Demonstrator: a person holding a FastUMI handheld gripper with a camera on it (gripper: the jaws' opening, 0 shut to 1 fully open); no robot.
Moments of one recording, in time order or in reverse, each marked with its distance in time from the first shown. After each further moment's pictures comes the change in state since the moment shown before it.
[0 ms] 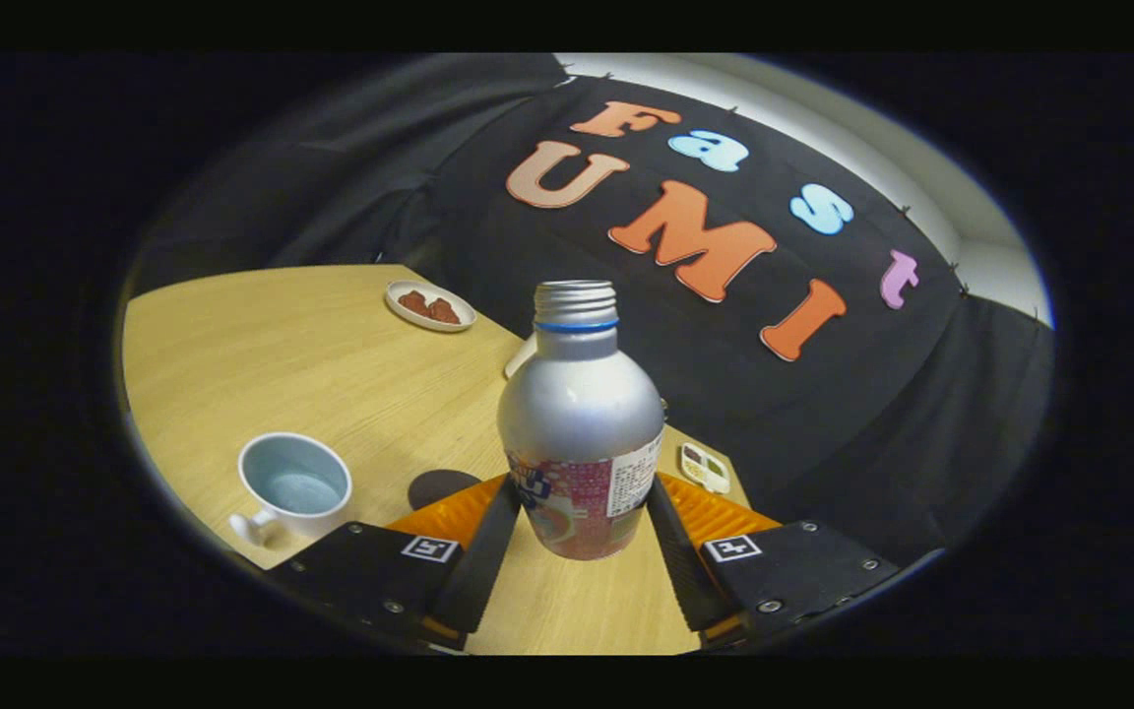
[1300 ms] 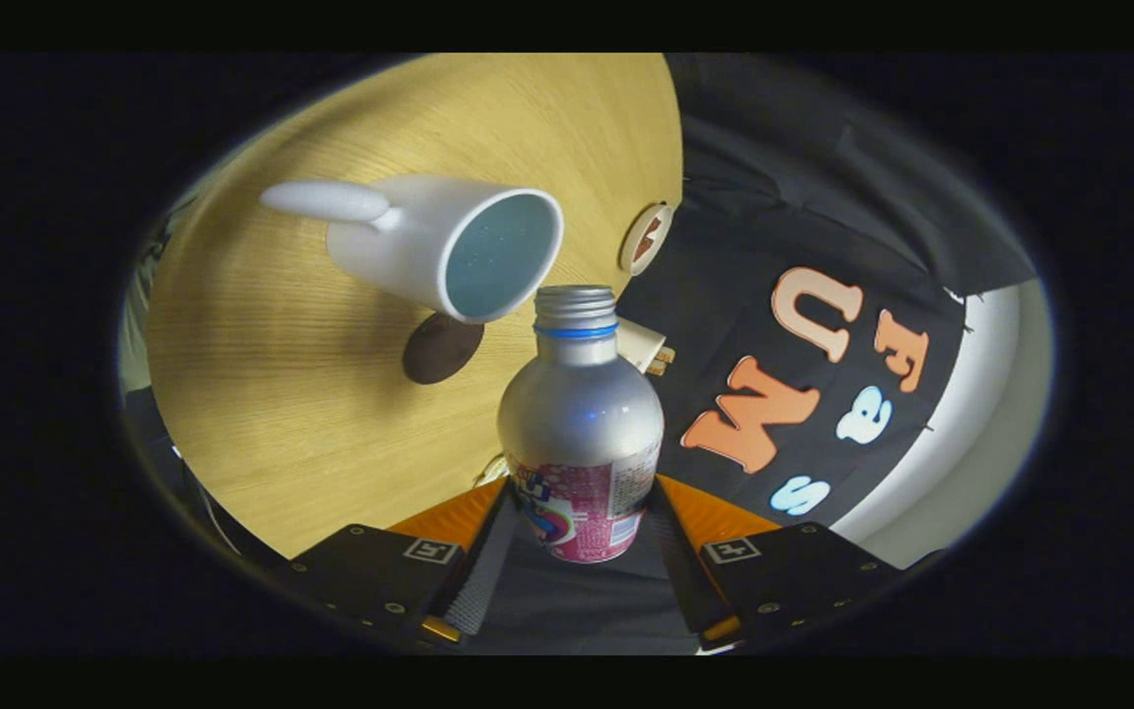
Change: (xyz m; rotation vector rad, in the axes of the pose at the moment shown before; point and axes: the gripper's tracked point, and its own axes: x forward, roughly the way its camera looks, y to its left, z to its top) arm -0.038 0.028 0.002 -1.356 0.025 -0.134
